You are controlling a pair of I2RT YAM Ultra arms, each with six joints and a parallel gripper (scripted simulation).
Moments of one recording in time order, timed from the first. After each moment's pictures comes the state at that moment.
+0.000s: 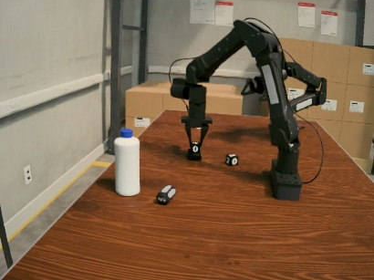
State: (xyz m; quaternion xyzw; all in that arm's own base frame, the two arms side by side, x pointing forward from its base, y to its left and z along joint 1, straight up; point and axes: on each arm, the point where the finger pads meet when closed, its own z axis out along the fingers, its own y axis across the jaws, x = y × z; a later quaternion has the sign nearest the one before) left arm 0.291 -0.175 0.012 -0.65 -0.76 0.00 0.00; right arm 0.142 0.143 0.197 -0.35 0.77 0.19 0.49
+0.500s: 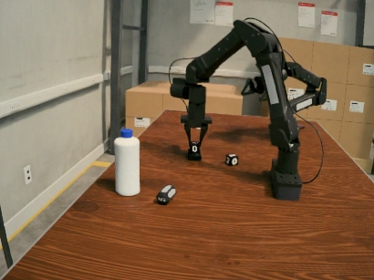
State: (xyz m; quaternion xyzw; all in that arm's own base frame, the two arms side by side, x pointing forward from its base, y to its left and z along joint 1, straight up) left arm 0.294 -0.177 0.012 -0.64 -0.77 0.00 0.00; right arm 0.142 0.143 0.197 -0.35 0.77 0.19 0.49
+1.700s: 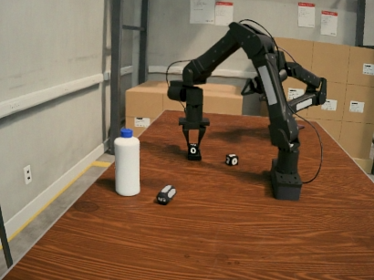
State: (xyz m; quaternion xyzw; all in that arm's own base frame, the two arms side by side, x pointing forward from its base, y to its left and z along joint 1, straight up) left arm 0.299 -0.182 0.003 -0.65 -0.76 0.01 0.01; right arm 0.142 0.143 0.197 -0.35 0.77 0.19 0.49
